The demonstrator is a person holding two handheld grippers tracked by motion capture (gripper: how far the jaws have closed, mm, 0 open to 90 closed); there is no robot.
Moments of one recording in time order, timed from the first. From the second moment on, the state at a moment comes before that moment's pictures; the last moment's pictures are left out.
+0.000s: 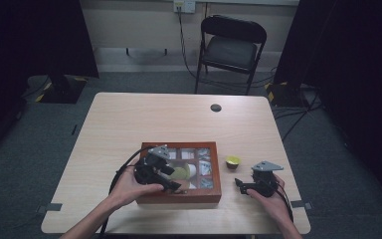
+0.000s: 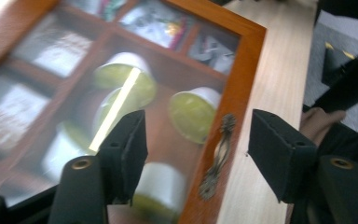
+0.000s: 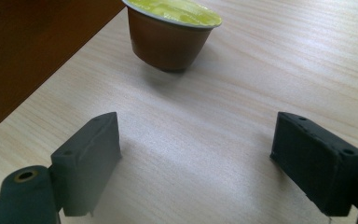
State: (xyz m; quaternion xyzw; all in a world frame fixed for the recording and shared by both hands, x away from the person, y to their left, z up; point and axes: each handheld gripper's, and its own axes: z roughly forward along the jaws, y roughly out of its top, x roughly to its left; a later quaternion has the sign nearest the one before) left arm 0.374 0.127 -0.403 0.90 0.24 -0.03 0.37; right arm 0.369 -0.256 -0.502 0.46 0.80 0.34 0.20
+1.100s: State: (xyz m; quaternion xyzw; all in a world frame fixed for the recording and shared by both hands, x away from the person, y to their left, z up) left arm 0.382 0.283 -0.491 0.84 0.44 0.15 0.28; right arm 0.369 -0.256 -0.502 0.46 0.80 0.34 0.20
